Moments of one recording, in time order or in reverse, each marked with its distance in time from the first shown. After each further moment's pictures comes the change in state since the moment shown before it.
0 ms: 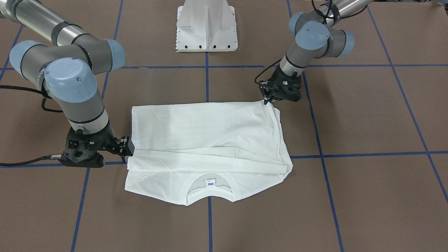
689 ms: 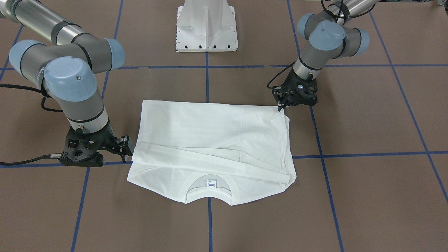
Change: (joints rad) left arm -0.114 0.027 -0.014 0.070 0.006 0.108; right arm 0.000 -0.001 0.004 0.000 -0.002 0.002
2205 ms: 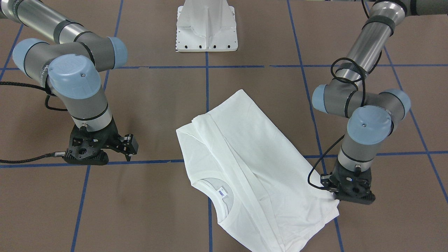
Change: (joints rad) left arm -0.322 -0.444 0.688 -0.026 0.079 0.473; right arm -0.008 0.011 0.007 0.000 0.001 0.014
